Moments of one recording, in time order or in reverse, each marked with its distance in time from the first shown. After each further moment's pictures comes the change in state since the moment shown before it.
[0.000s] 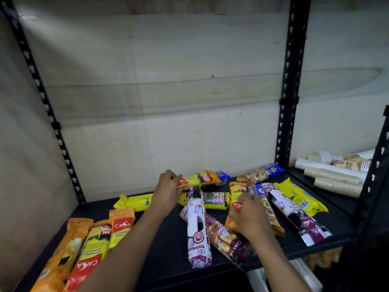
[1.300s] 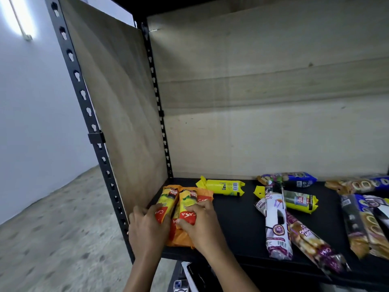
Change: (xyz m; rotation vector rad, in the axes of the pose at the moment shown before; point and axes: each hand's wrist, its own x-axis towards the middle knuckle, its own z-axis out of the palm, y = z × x) left_hand -0.241 -0.083 -0.149 0.288 0.344 -0.843; right_hand -0.146 -0.198 0.136 0.428 -0.424 -0.507
